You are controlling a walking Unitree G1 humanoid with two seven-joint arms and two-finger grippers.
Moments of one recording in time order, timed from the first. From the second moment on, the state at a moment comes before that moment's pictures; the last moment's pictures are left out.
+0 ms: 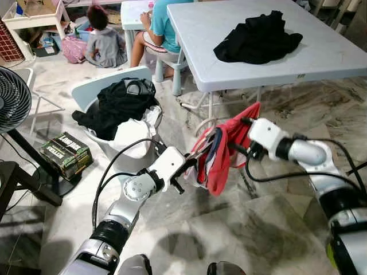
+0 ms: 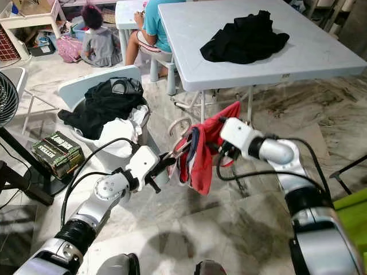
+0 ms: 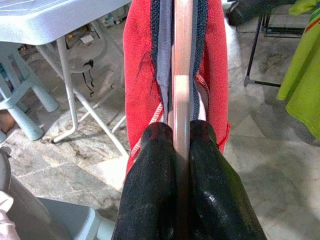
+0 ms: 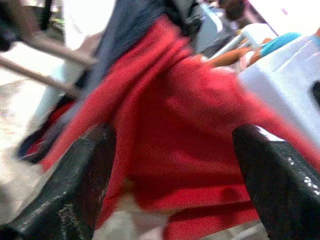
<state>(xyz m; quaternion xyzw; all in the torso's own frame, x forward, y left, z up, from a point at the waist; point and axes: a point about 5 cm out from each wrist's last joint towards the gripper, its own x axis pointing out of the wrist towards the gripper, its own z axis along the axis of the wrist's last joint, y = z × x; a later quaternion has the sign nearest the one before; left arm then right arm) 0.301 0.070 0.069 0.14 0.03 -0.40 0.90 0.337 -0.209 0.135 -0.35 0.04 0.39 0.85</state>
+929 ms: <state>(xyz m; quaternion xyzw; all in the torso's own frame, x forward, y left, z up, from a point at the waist) 0.300 0.045 0.103 0.12 -0.03 -0.45 0.88 0.330 -0.193 0.089 -0.19 0.13 0.33 0.92</state>
